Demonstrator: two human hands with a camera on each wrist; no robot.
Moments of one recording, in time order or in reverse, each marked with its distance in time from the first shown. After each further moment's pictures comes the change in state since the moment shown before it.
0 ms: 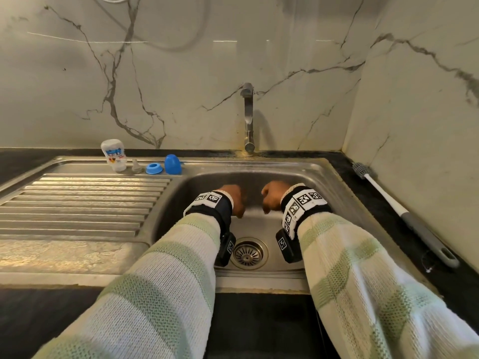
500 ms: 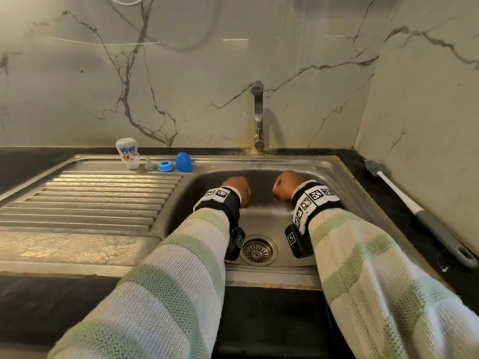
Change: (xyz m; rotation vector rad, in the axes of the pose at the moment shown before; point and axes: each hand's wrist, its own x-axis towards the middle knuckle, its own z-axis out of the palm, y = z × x) left_hand -0.002 0.001 -0.007 -0.018 0.075 -0.016; right_hand 0.002 -0.003 -0.005 0.129 0.131 0.006
